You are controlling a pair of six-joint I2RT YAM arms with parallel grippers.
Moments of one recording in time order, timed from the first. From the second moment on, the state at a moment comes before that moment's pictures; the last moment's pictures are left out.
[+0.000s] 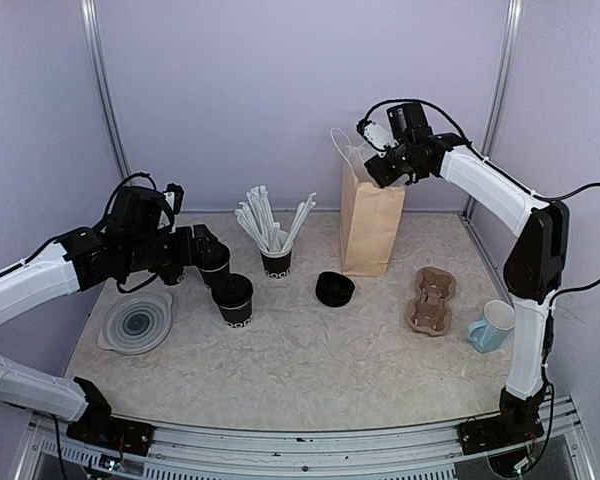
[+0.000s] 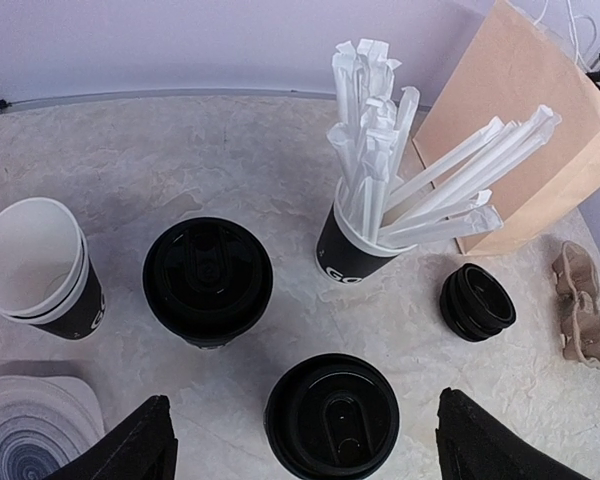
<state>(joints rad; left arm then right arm) -0.64 1.17 0.99 -0.39 -0.24 -0.45 0.46 2.04 2.11 -0.61 0.23 -0.40</state>
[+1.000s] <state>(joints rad) -0.64 1.16 0.98 -0.36 -0.14 -0.42 0.37 1.80 2.05 -0.61 -0.18 -0.44</state>
